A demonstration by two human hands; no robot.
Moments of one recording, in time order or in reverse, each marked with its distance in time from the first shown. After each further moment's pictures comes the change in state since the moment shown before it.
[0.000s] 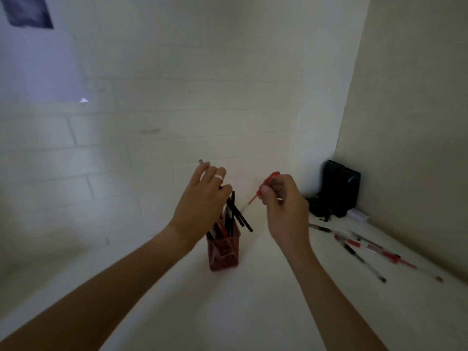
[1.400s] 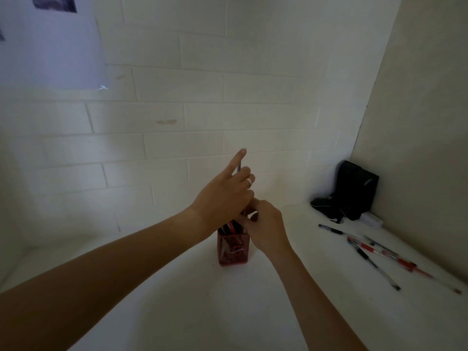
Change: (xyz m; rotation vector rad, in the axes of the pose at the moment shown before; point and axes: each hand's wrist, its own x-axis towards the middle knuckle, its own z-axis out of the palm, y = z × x) left_hand 0.011 -0.001 -0.006 0.288 -0.116 0.316; right_hand -0.014 0.036 0.057 -0.312 -0.372 0.051
